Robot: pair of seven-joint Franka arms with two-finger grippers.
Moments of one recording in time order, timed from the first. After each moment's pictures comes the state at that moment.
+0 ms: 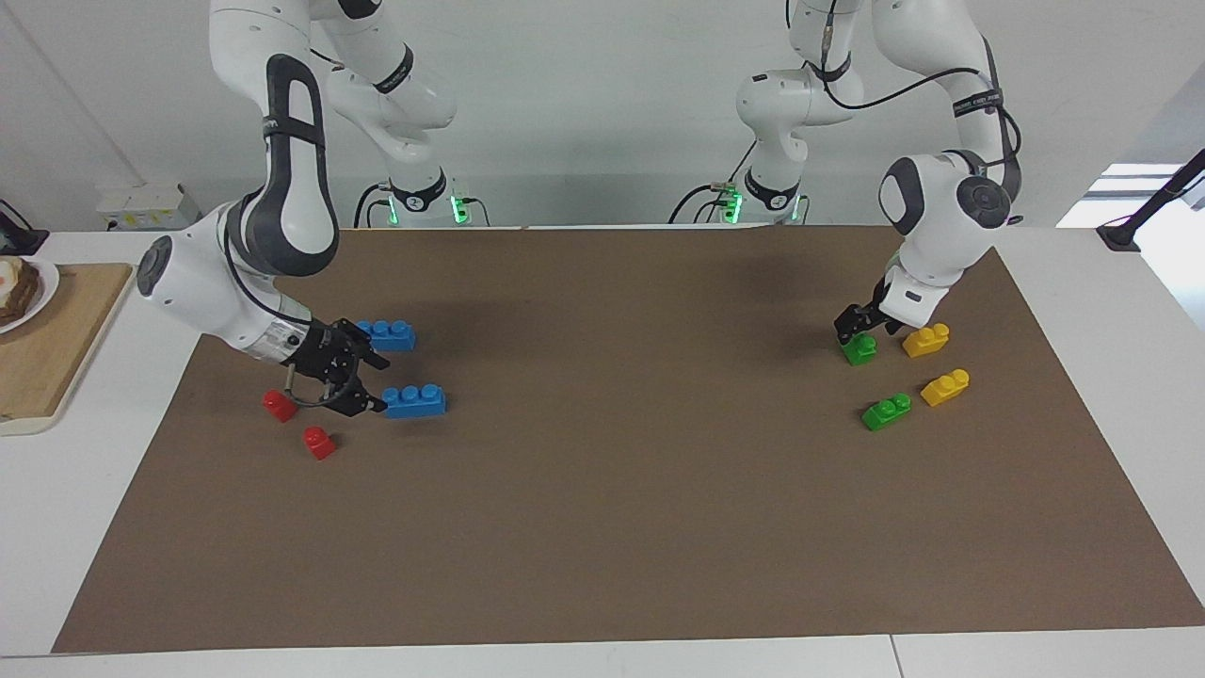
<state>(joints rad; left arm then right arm) 0.00 -0.02 0.01 -2.20 -0.02 2.07 -0.11 -0.22 0.22 0.12 -1.92 0.48 2.00 1.07</state>
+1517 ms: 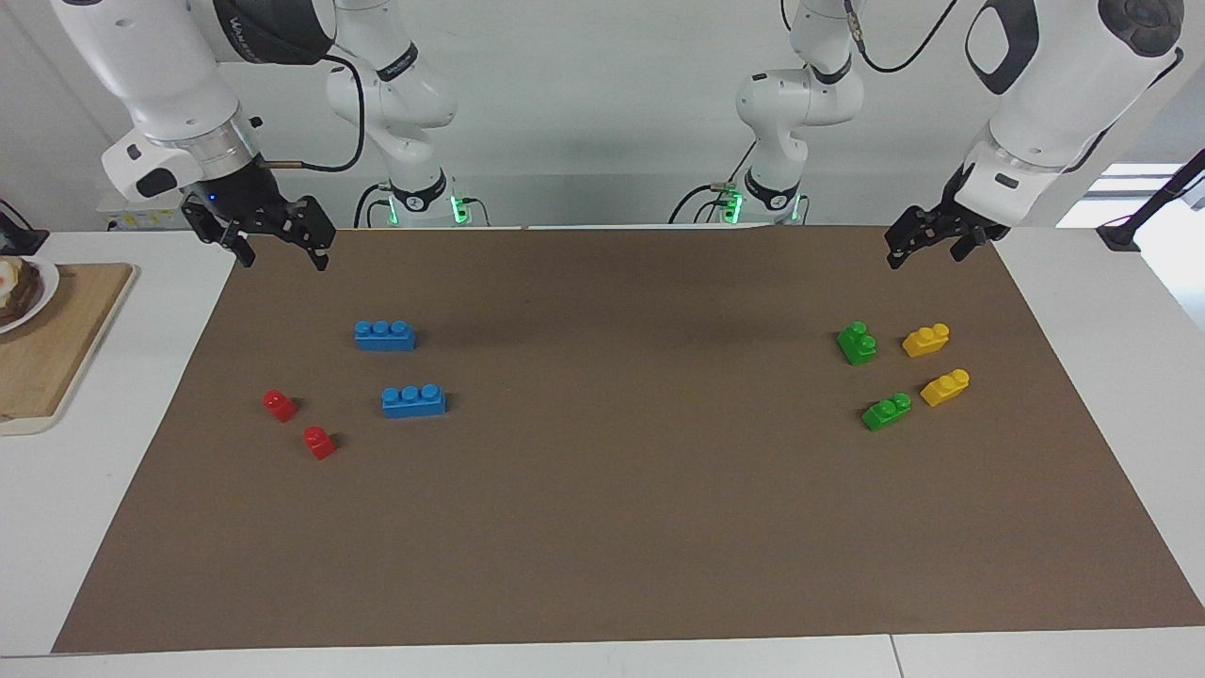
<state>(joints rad) -0.04 0.05 -0.03 -1.55 -0.01 1.48 -0.11 -0.16 0.00 0.15 -1.58 0.00 1.56 0.08</state>
